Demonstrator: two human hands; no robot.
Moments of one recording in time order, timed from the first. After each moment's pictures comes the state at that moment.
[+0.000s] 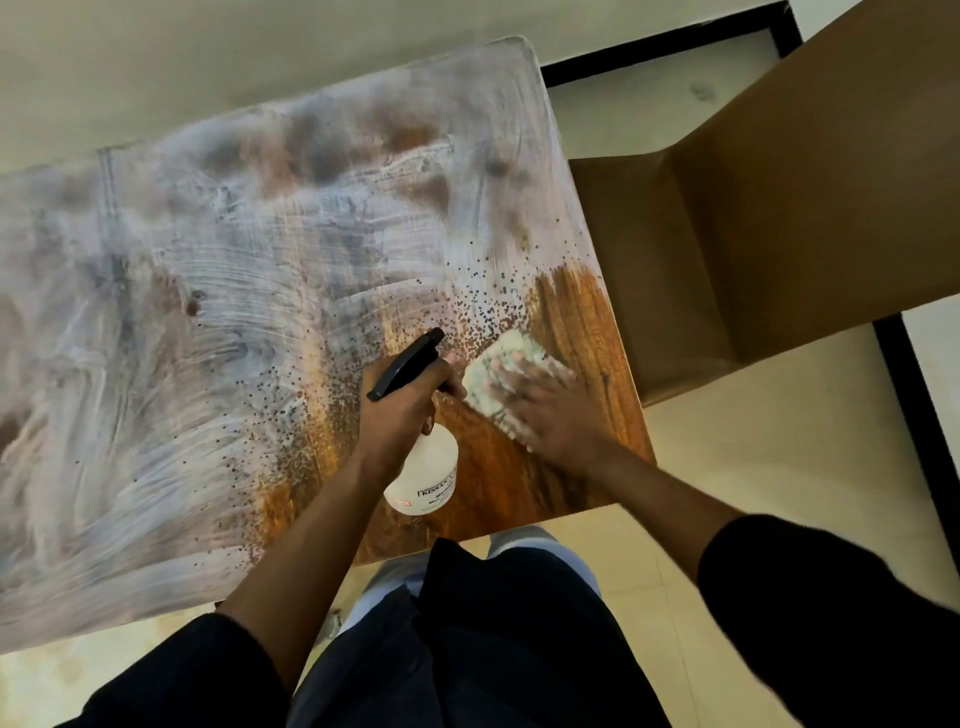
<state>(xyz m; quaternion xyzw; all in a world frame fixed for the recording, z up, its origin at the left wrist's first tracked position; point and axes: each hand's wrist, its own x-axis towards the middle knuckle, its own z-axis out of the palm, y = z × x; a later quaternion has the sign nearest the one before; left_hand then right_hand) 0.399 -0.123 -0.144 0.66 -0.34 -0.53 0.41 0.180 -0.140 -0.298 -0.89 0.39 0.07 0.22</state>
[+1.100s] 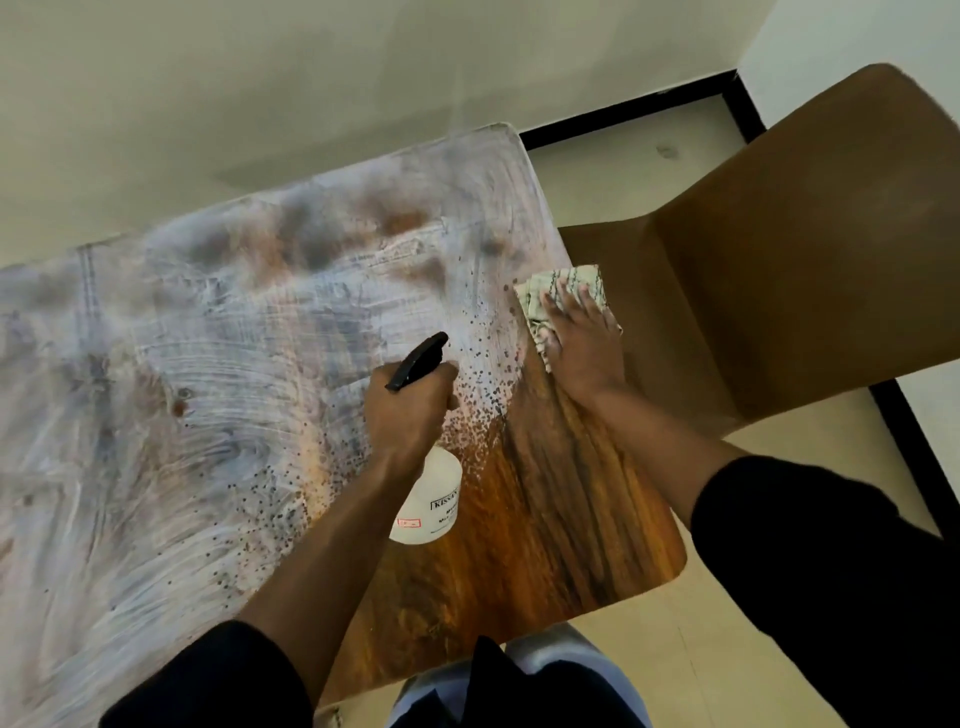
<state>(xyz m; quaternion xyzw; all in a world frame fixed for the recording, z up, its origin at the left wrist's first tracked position) 0.414 -0.226 -0.163 0.75 -0.28 -0.48 0.35 0.200 -0.310 -0.289 -0.73 0.65 0.00 0.22</state>
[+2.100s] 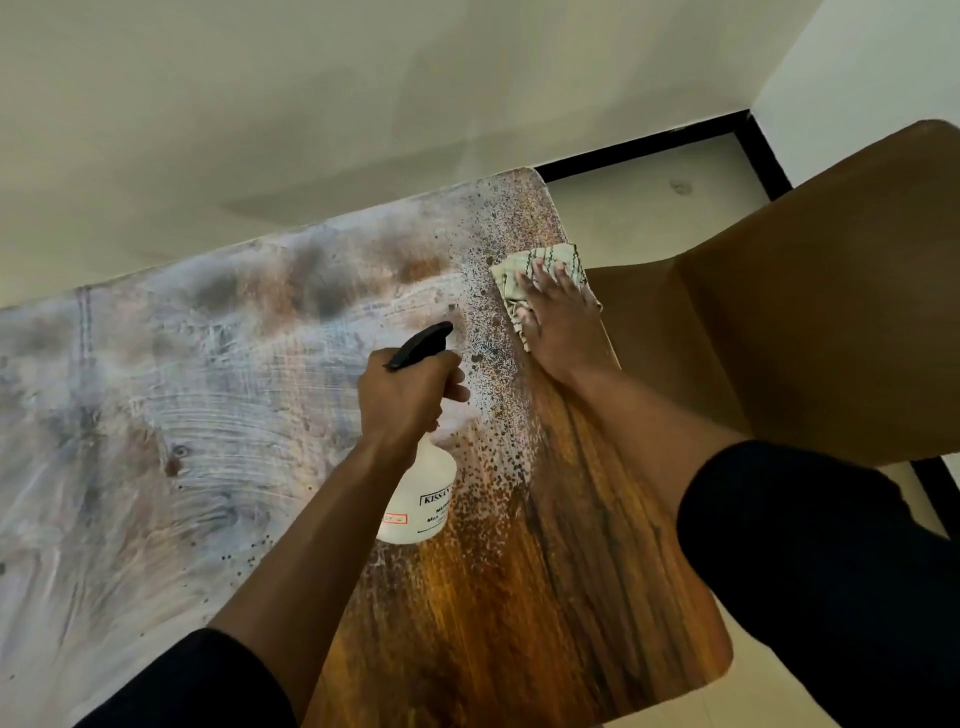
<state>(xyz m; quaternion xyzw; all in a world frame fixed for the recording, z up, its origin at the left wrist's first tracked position) 0.444 -0.316 -0.165 0.74 -0.28 -0.50 0.34 0.251 -0.421 -0.298 -0.76 0.61 -0.02 0.21</state>
